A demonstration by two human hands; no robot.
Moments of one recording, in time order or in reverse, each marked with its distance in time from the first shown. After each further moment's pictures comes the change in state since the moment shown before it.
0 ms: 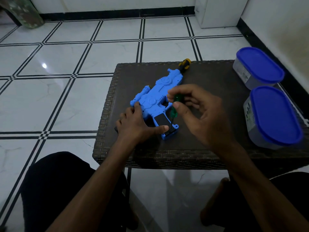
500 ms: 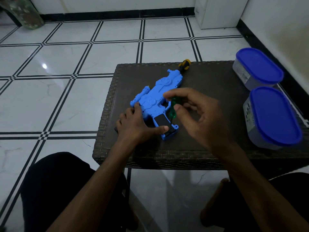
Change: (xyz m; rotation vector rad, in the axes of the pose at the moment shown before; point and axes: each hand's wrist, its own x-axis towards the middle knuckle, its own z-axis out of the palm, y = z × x) left_hand 0.000 0.000 -0.001 -0.008 -0.007 -0.005; right_hand -0.001 -0.002 0.003 -0.031 -0.028 -0.019
